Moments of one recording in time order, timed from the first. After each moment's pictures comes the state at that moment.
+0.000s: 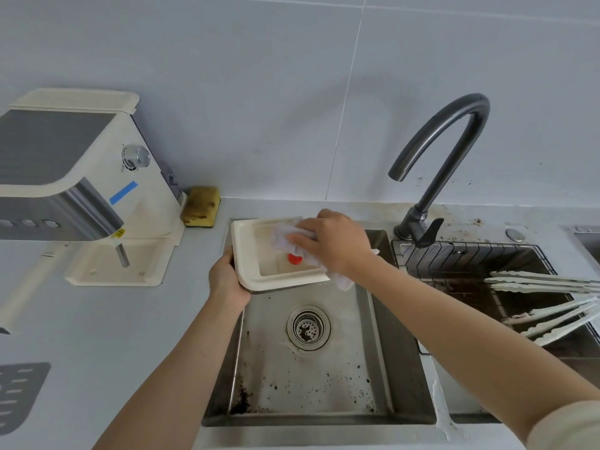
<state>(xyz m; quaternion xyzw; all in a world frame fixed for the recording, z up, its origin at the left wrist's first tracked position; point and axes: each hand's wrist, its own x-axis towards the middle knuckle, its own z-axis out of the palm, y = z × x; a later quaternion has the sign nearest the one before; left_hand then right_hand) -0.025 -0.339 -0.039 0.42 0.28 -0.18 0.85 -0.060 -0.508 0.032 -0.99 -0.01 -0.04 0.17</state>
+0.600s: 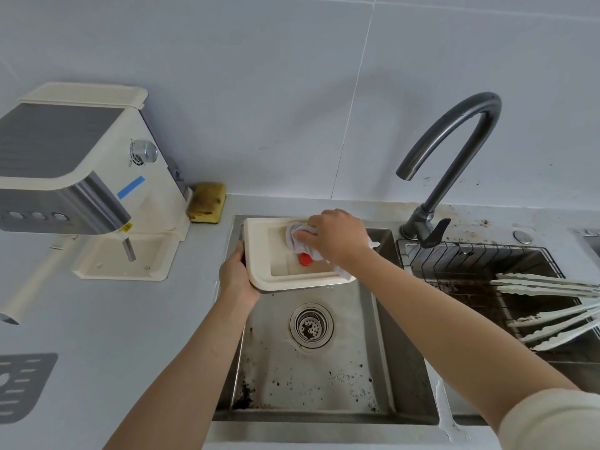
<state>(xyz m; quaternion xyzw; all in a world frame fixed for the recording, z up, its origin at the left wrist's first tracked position) -0.034 -0.347 -0.032 0.43 0.28 -0.18 0.84 -0.041 -0.508 0.019 -1.00 0.00 -0.01 0.09</state>
